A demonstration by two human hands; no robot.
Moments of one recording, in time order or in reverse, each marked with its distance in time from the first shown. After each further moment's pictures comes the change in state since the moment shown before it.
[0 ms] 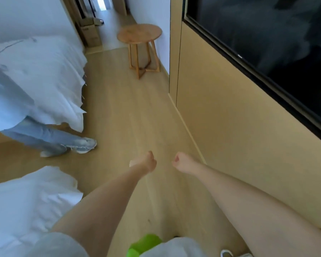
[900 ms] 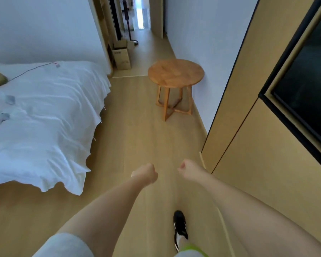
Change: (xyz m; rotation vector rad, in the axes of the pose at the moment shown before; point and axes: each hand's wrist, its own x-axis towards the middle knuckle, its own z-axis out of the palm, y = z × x) left_hand 0.598 -0.043 -0.339 -0.081 -0.012 -0.143; right_hand 0.587 -0.263 -0.306 -0.083 -0.045 -0.124
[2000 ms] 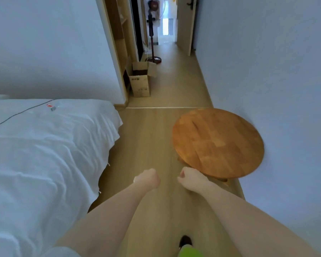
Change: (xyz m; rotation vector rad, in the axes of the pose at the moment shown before) left_hand 0.659 0.009 -0.457 -0.061 -0.011 -0.122; right_hand 0.691 -0.278 -0.340 -0.156 -0.066 -0.151
